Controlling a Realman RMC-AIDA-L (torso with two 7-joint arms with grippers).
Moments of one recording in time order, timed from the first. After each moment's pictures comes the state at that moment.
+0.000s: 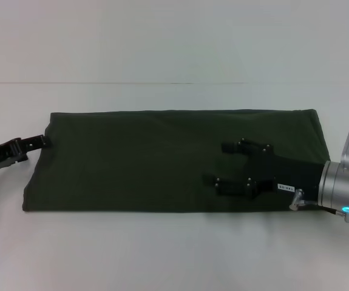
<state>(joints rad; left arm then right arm) -0.52 -1.96 0.72 0.54 2.00 0.97 -2.21 0.59 2.10 -0.94 -0.41 -1.67 -1.24 1.06</state>
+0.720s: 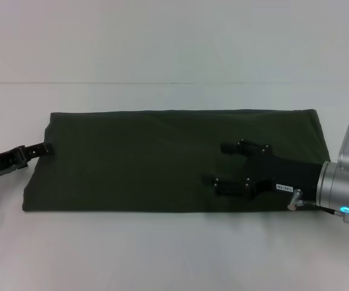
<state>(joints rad) -0.51 -2.00 0.73 0.54 2.02 0.89 -2.19 0.59 2.10 -0.94 -0.40 -1.67 -1.22 1.06</state>
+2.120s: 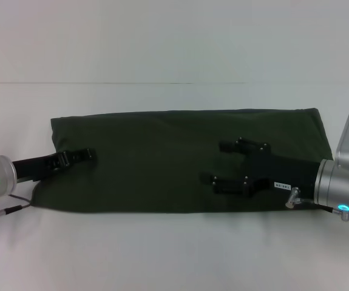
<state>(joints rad) -0.59 -2.04 0.76 0.47 2.02 0.92 -2.18 0.60 2.10 -0.94 -0.39 -1.67 -1.22 1.06</state>
